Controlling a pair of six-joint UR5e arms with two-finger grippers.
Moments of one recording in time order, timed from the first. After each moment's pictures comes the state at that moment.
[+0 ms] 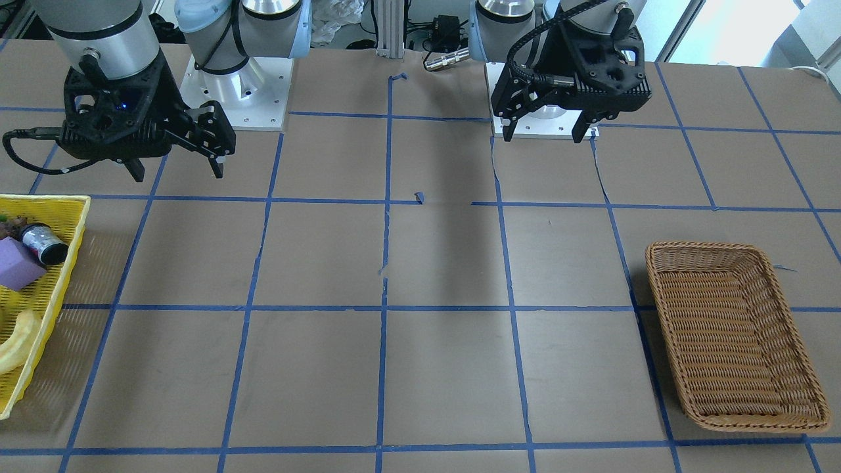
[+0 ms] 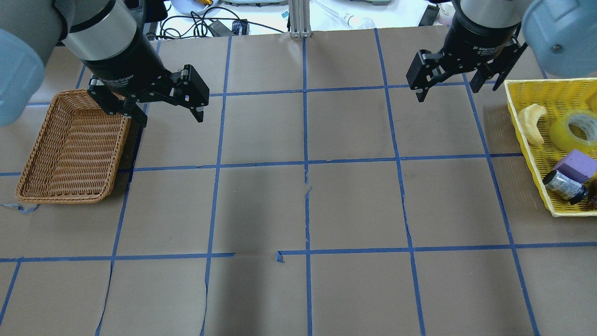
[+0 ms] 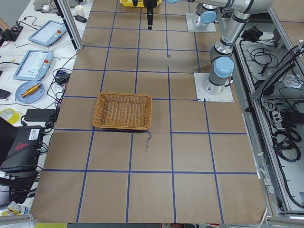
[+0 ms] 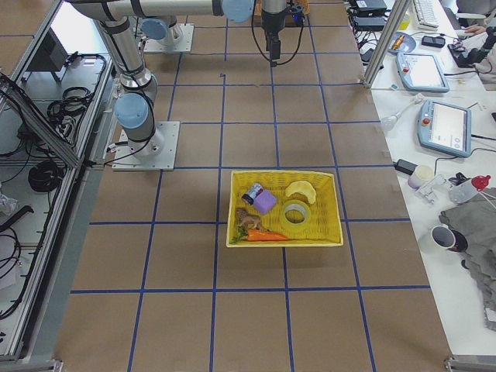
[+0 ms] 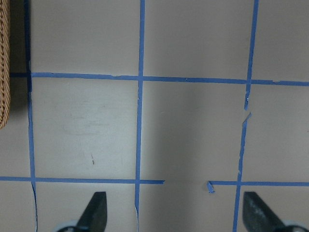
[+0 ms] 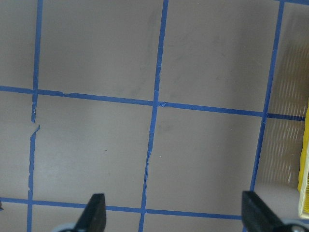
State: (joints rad) left arm -1.64 -1.52 -1.54 -1.64 1.54 -0.11; right arm 1.58 -1.55 1.53 -1.59 -1.61 -0.11
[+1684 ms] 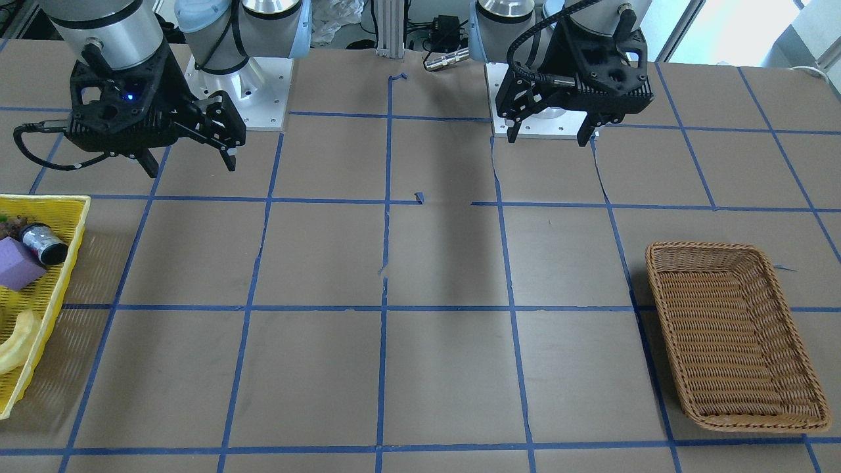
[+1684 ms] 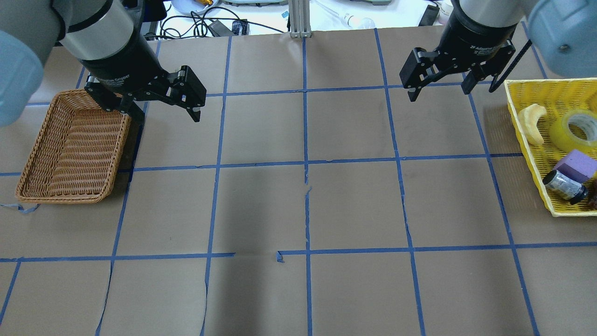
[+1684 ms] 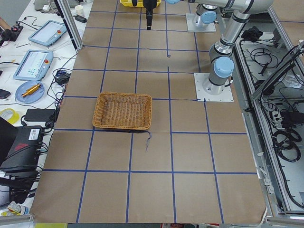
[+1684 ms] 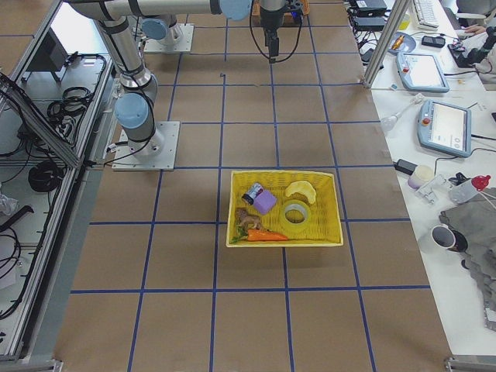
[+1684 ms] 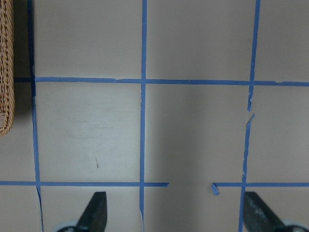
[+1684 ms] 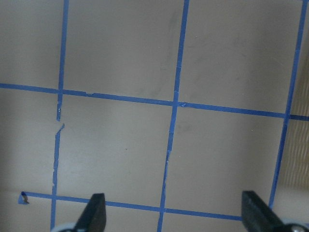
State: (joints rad) left arm -1.64 -1.52 -1.54 -1.62 1.55 -0.05; right arm 1.58 -1.57 1.53 -1.58 -1.53 -0.11
